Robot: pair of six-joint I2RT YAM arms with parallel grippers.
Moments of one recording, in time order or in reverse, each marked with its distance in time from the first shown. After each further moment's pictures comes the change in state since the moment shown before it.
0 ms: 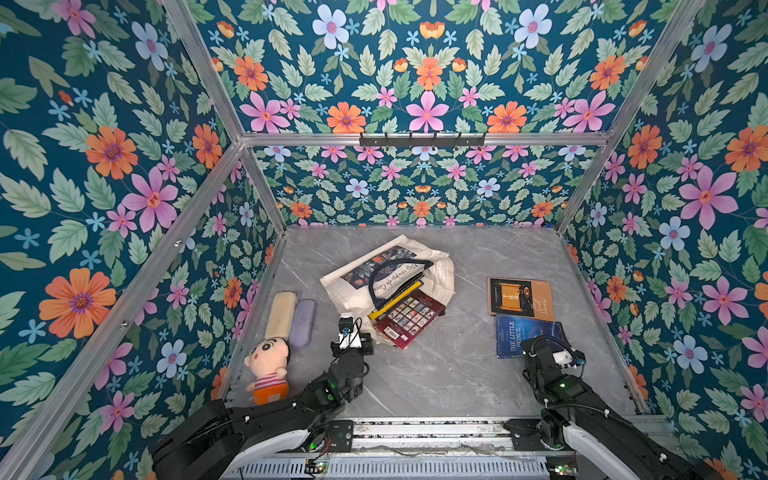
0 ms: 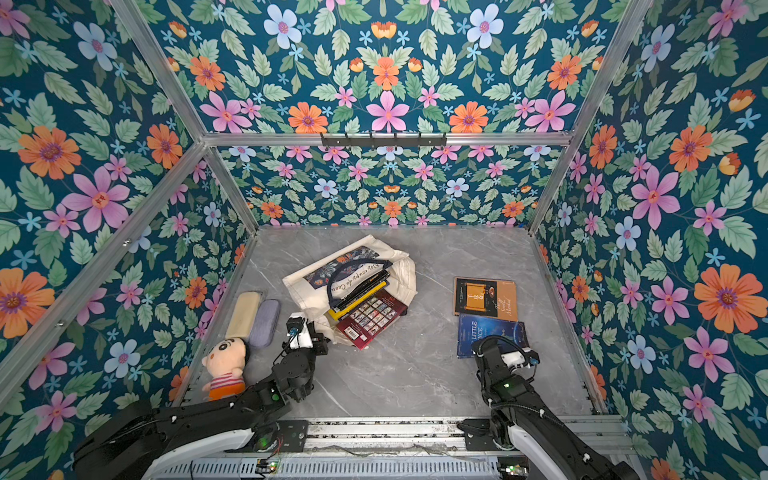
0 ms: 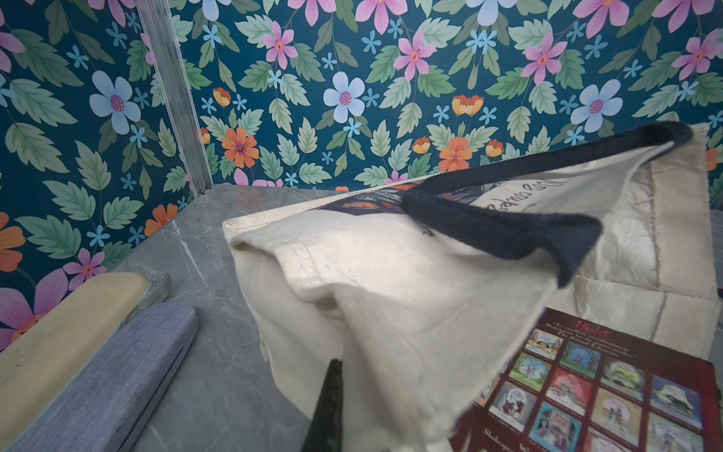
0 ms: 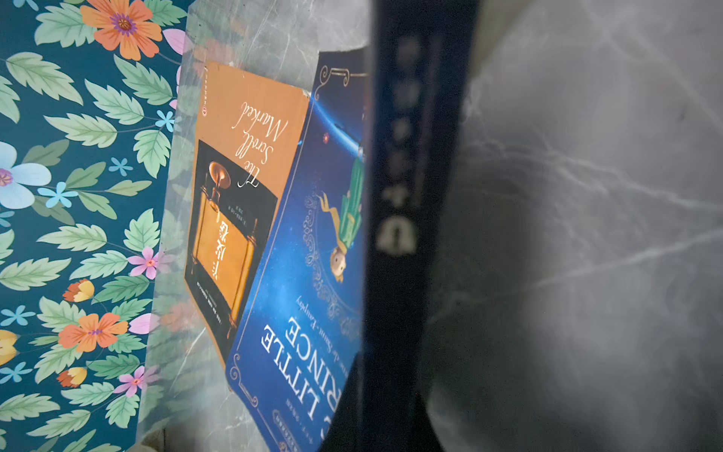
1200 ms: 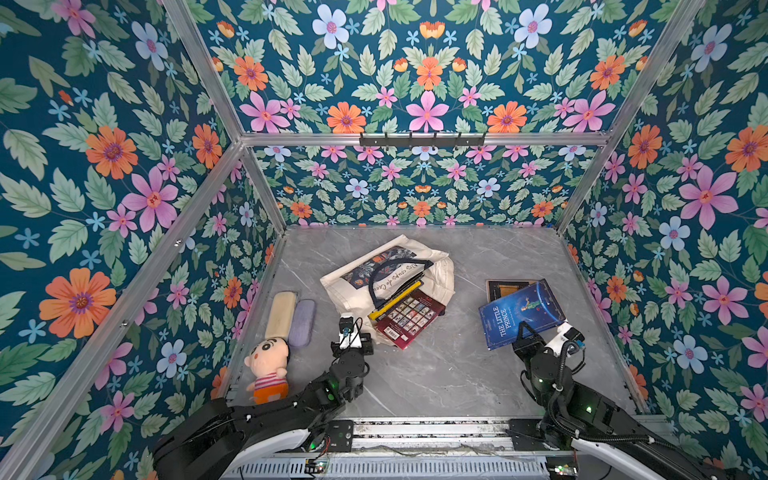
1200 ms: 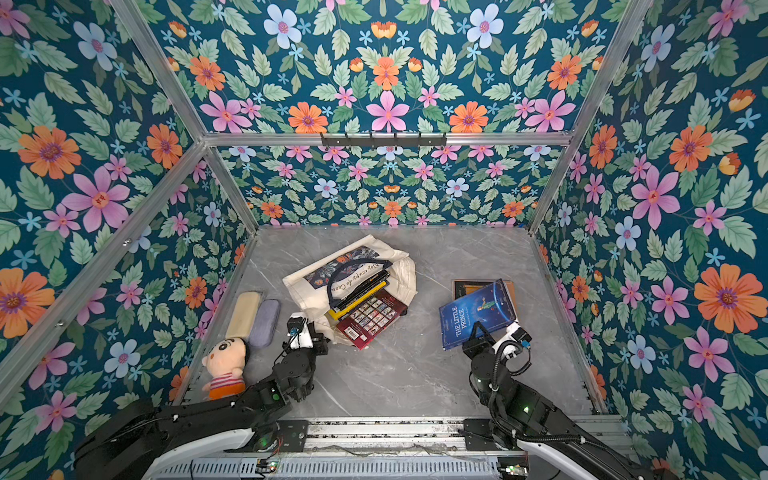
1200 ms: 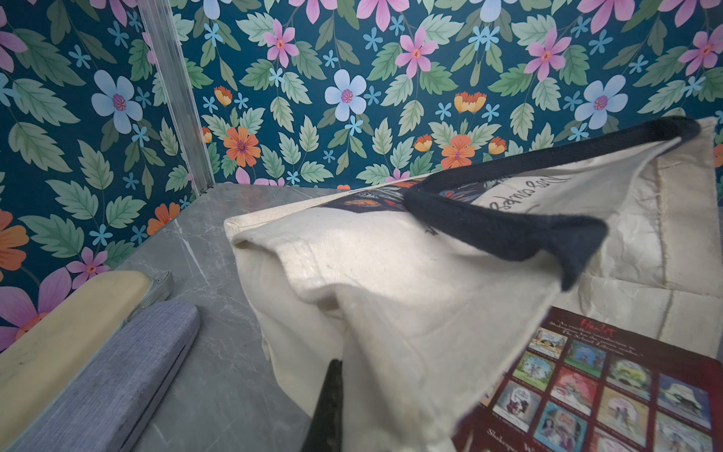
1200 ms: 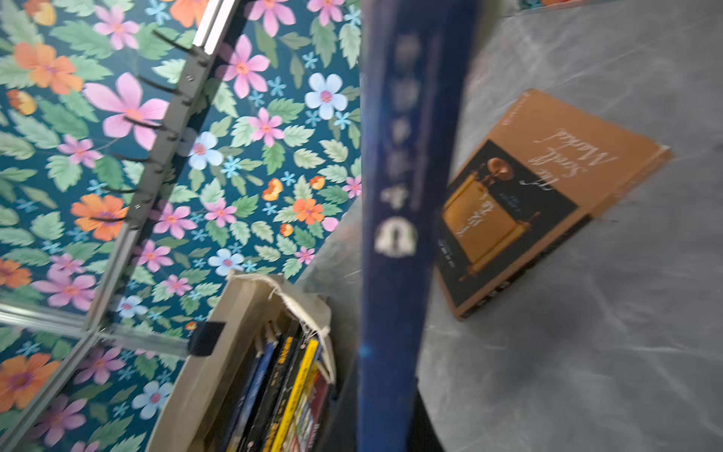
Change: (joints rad) left arm 0.000 0.011 0.000 0.003 -0.005 -0.001; right arm 0.500 -0.432 0.116 -0.097 0.365 -0.341
